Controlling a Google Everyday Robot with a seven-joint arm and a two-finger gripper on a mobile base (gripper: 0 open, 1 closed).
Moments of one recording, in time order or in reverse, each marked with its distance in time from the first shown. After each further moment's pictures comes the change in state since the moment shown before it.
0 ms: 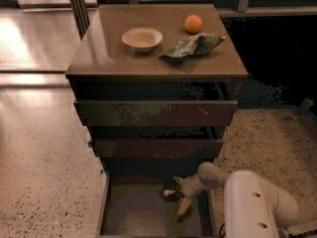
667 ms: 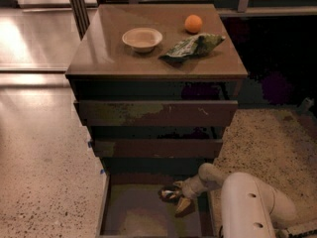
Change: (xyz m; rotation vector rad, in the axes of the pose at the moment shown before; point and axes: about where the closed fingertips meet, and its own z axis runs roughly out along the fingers) arm 0.011 0.001 0.008 -0.012 -0.001 0.028
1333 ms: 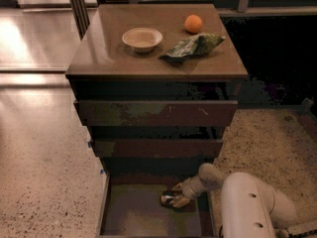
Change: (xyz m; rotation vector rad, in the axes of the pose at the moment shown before) arm 0.000 0.000 0.000 0.000 0.000 0.000
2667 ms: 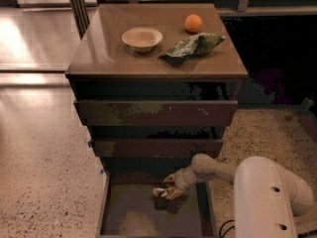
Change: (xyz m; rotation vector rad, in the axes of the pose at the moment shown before) arm -0.089 -0.003 -0.048 0.044 0.006 -0.151
